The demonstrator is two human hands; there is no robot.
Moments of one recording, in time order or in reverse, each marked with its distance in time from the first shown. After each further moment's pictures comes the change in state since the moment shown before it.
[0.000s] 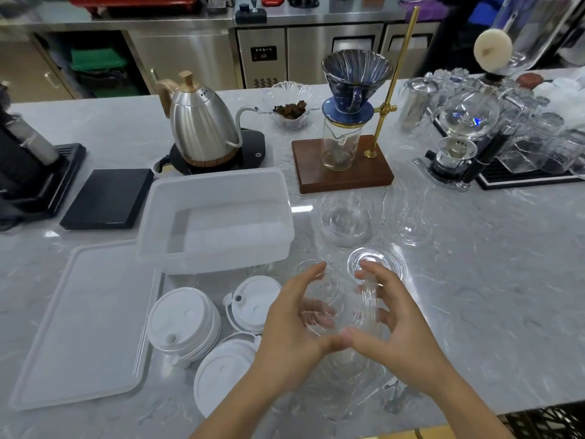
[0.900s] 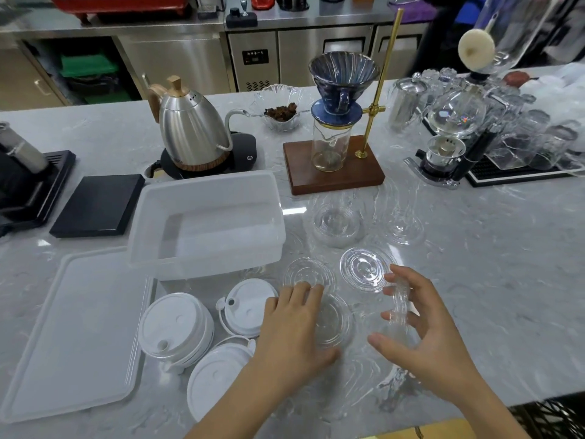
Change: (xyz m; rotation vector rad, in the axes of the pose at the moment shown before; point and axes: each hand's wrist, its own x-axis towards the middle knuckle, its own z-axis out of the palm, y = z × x) left_hand 0.013 -0.014 0.007 1.101 -0.160 0.128; right_hand -0.017 0.015 -0.032 -0.015 0.140 -0.006
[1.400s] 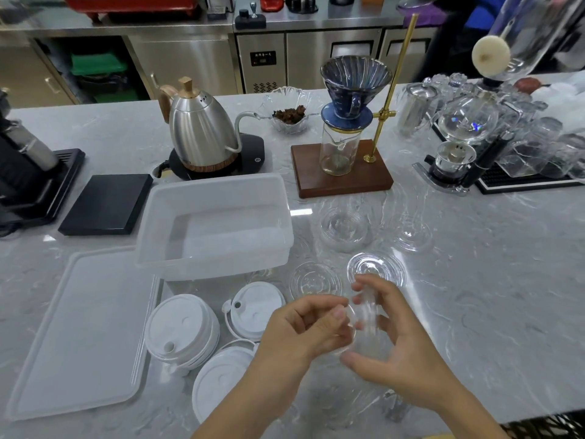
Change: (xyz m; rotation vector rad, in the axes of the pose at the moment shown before) left_hand -0.020 0.017 -0.043 -1.648 -0.016 -0.310; right_hand 0.010 -0.017 0.032 0.003 -0.186 -0.088
